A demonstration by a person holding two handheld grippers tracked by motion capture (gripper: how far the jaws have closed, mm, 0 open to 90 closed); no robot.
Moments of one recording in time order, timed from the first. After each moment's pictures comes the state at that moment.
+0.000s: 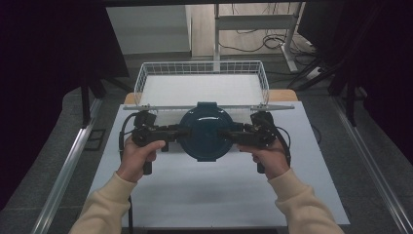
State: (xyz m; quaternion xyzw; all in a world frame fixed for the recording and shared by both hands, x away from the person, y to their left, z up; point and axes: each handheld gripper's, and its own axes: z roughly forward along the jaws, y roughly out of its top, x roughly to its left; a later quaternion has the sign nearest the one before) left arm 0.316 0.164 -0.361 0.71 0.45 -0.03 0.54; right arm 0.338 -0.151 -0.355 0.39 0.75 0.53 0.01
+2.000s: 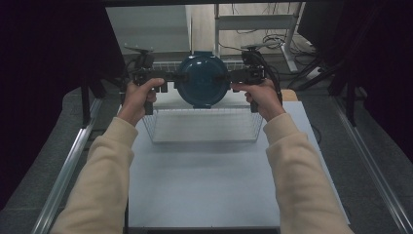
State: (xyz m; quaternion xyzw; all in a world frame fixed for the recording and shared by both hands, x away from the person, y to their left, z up) left arm 0.450 0.187 -0.304 0.69 0.47 -0.04 0.56; right arm 0.472 -0.125 -0.284 0.41 0.77 0.49 -0.01
